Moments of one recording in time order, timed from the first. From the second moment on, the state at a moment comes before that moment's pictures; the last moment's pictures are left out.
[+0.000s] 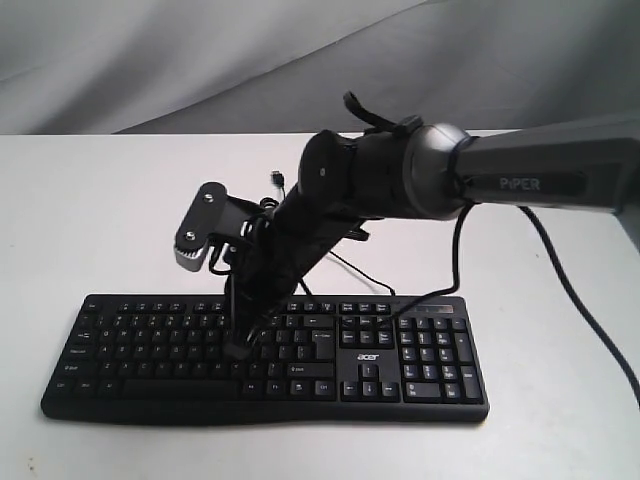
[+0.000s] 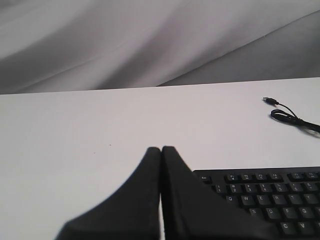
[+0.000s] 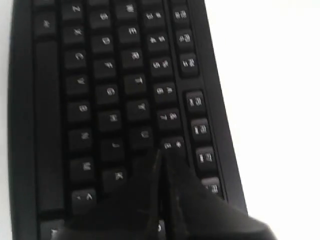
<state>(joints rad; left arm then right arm) 0.10 0.00 0.00 0.12 0.27 -0.07 0.73 2.12 -1.47 0.56 0.62 -1.05</state>
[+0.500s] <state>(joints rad) 0.10 0.00 0.00 0.12 0.27 -0.07 0.71 2.12 -1.42 0.70 0.59 -1.15</state>
